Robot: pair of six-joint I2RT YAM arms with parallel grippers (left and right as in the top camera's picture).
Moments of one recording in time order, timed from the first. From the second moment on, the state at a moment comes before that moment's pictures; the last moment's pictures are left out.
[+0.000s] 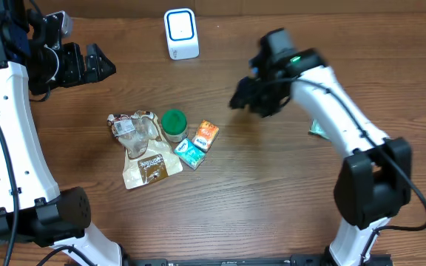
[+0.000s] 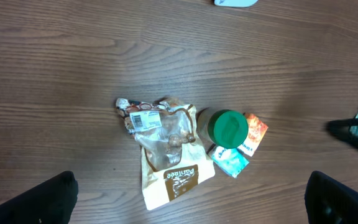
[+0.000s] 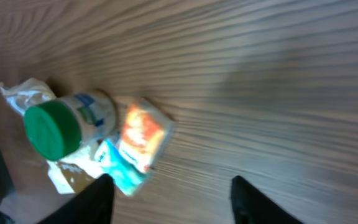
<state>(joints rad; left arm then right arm) 0.22 1.87 2.31 -1.66 0.30 0.03 0.36 1.96 1.65 -0.99 -0.39 0.47</state>
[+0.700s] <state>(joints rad) 0.22 1.87 2.31 -1.66 0.30 0.03 0.60 2.04 1.42 -0.59 -0.39 0.76</state>
